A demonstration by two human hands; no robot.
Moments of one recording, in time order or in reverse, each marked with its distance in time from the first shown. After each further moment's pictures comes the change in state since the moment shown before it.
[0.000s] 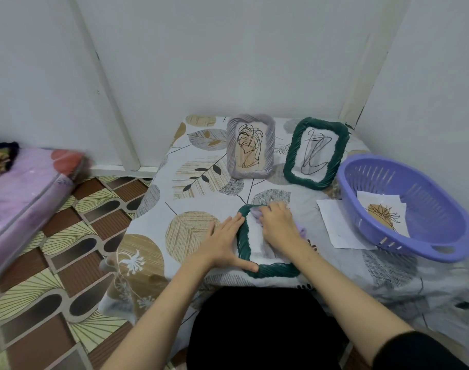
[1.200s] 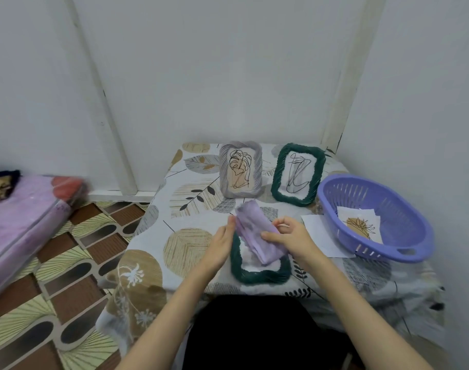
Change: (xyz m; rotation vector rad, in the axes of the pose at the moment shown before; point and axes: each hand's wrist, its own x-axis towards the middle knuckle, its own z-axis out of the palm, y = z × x) left_hand -0.018 0.052 -0.024 -0.808 0.262 -0.175; right_hand -0.054 0.010 -0.082 1.270 -0.066 0.373
